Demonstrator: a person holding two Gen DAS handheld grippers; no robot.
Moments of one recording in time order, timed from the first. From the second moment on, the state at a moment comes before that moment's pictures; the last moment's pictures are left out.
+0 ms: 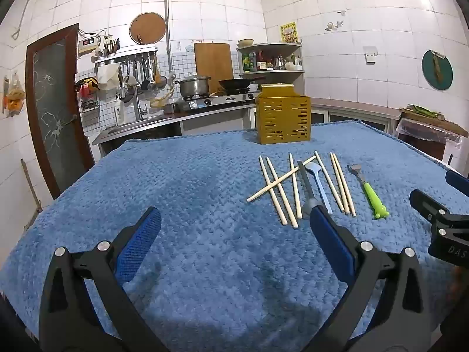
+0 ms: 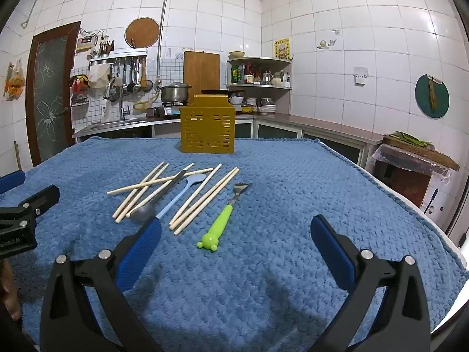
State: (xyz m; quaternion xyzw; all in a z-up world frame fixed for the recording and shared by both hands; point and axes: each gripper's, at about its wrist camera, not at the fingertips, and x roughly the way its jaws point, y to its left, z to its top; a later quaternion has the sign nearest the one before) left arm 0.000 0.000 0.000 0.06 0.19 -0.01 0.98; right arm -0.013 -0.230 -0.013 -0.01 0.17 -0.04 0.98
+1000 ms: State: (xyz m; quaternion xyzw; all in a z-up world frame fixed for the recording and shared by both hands) left arm 0.006 0.005 -0.002 0.04 0.20 -0.02 0.98; right arm -0.014 -0.234 -0.014 -0.01 0.17 -0.04 0.99
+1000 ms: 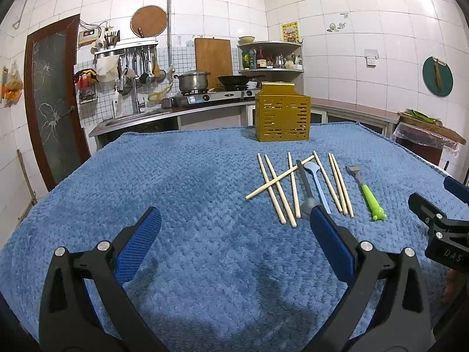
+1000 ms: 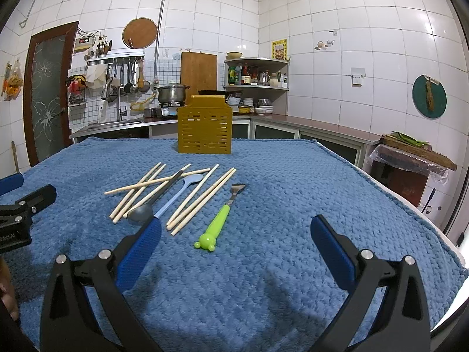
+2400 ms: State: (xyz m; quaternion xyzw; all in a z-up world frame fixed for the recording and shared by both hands) left arm 0.007 0.009 -0.001 0.04 0.19 -0.02 0.98; right arm -0.015 -0.238 -0.006 0.00 0.16 -0.04 0.99
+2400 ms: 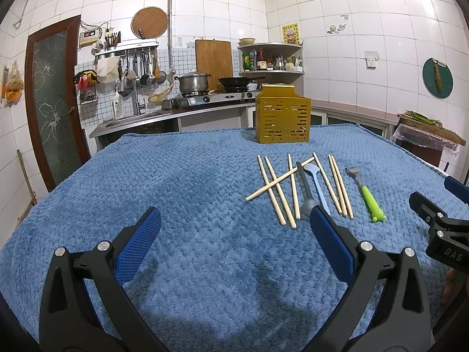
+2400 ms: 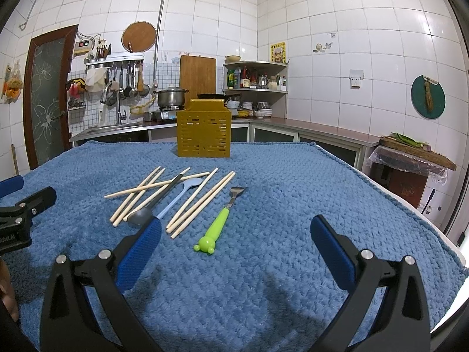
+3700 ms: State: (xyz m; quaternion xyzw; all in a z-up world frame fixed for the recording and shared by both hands) left arm 0.034 0.018 0.016 0.02 0.26 -0.04 0.96; right arm 0.003 -0.237 0.016 0.00 0.20 -0.02 0.98
